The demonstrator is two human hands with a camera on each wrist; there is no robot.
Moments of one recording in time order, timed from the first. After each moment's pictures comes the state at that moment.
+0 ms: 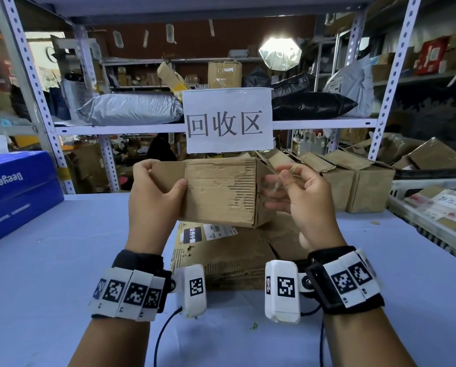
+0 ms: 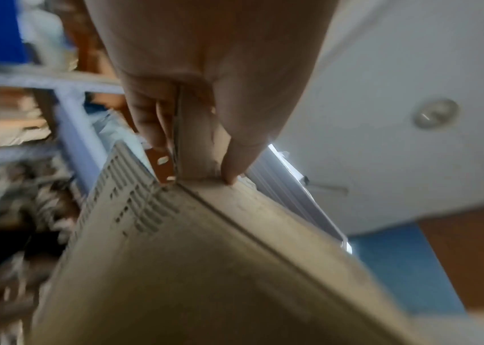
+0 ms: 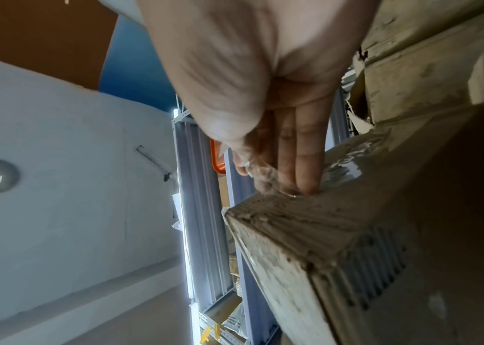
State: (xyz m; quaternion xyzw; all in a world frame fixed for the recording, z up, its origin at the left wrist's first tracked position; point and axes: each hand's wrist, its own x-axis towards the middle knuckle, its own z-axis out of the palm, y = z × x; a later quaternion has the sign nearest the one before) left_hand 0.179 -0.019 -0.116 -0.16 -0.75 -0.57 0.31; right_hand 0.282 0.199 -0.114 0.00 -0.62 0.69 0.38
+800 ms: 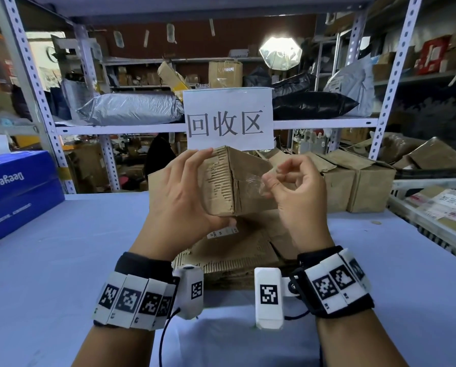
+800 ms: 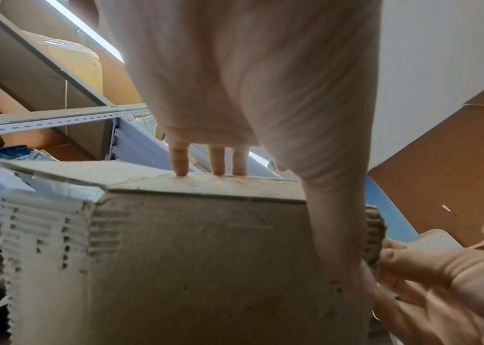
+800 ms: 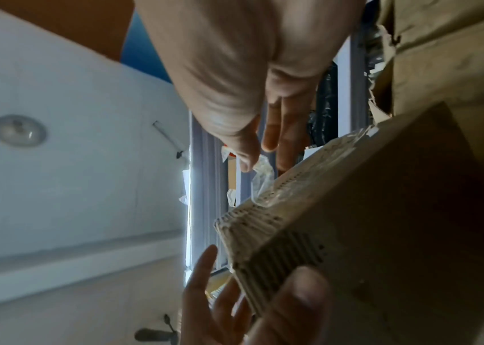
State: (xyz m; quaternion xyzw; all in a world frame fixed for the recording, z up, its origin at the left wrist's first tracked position) left_hand 0.197 -0.007 -0.115 -0.41 -0.79 -0.33 0.32; right_hand 0.278 0.187 -0.115 0.02 -0.68 0.53 0.51
